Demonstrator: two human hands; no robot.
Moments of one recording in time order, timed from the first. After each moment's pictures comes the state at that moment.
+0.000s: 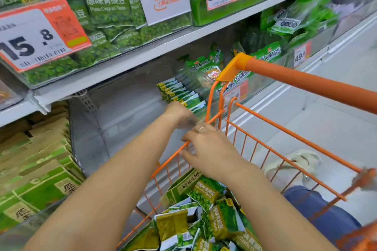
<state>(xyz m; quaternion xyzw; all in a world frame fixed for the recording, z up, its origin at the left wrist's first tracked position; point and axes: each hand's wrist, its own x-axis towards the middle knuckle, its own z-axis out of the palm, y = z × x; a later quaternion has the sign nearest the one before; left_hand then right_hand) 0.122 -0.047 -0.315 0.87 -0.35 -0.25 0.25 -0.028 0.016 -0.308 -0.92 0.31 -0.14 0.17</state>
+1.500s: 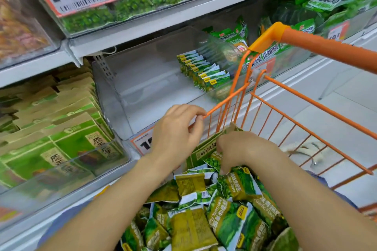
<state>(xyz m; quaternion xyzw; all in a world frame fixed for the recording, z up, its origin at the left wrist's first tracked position) 0.098 0.120 -0.331 0.71 -0.62 0.09 0.34 -0.027 0.036 -0.310 -0.89 0.31 0.30 0.15</state>
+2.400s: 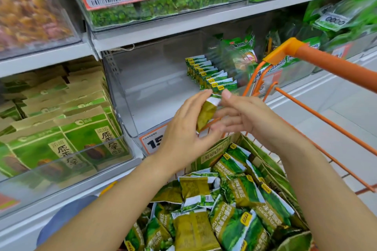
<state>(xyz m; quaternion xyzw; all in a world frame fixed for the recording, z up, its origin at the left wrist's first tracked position) 0.096 0.124 -0.320 0.65 -0.61 0.01 0.44 -0.036 0.029 -0.269 -0.66 0.25 -0.20 0.68</state>
